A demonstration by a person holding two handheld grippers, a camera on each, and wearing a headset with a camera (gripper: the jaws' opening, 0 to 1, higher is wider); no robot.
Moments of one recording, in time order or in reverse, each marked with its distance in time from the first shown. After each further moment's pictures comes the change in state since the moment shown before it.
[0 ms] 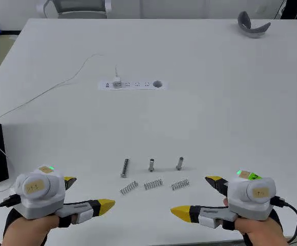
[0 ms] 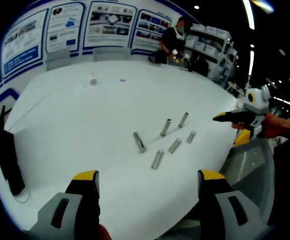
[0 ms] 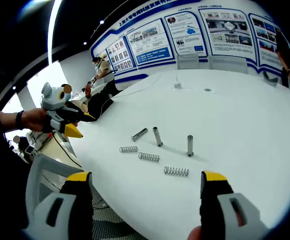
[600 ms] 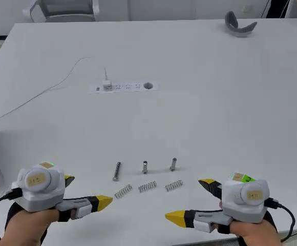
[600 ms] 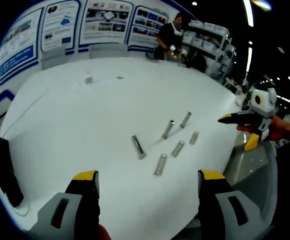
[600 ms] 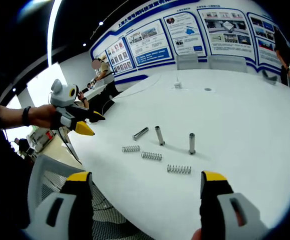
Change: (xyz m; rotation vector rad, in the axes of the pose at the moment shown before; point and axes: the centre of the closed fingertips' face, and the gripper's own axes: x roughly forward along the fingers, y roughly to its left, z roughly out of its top) left arm 0.024 0.005 0.012 0.020 0.036 -0.026; right arm -0.004 0.004 -0.002 0.016 -0.011 0.001
